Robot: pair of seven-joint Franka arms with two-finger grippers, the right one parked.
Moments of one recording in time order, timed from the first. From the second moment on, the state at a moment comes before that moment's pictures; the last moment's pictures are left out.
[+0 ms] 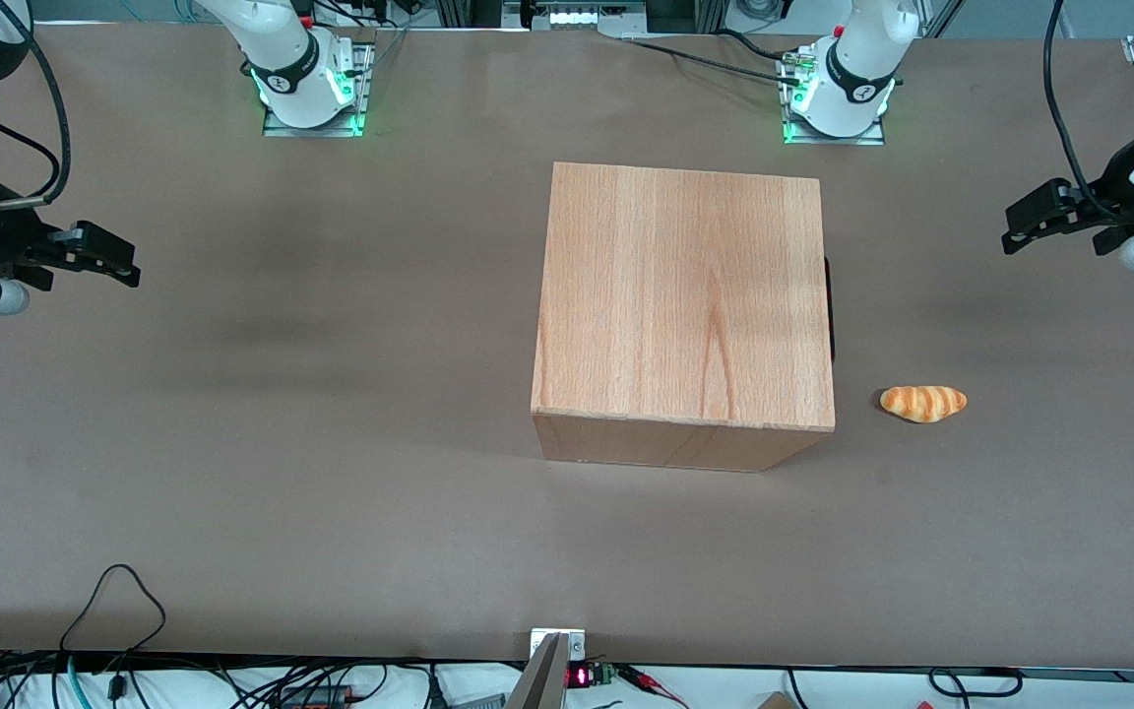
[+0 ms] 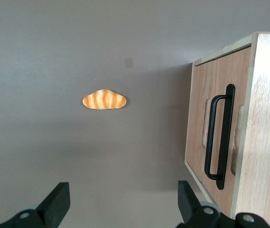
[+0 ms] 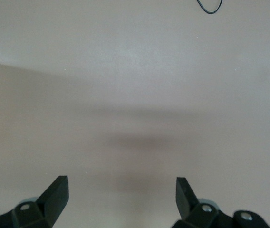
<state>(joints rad) -0.03 0.05 -0.01 -1.49 0.00 1.51 -0.04</state>
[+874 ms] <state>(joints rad) -0.05 0.14 -0.04 -1.49 -0.01 1.51 -0.04</state>
